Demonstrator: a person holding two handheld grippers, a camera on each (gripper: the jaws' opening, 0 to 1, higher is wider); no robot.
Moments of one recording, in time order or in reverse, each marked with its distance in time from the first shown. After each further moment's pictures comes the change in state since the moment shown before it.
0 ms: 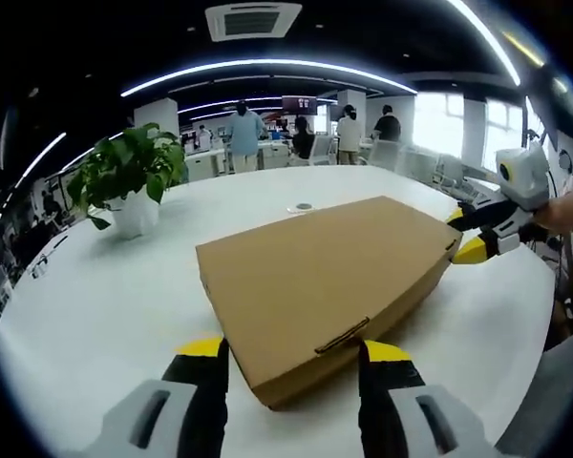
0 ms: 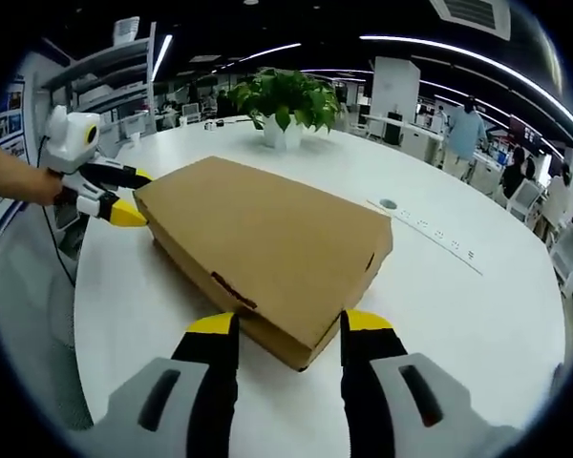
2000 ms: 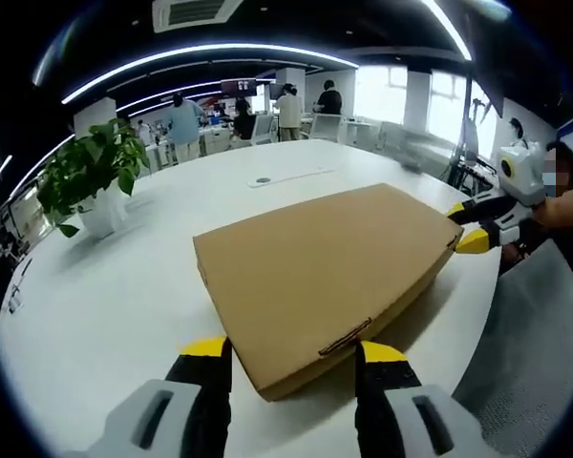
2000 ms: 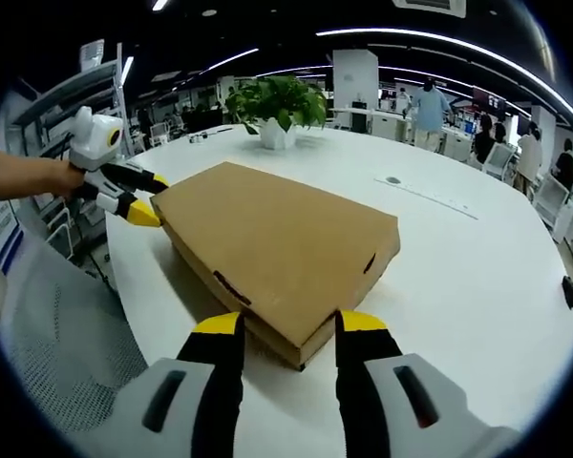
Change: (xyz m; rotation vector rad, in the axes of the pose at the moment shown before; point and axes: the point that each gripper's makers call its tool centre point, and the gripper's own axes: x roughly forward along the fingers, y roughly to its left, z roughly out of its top) left arm -0.066 0.022 -0.037 0.143 0.109 -0.240; right arm -0.040 0.118 -0.020 0.174 -0.019 -0.093
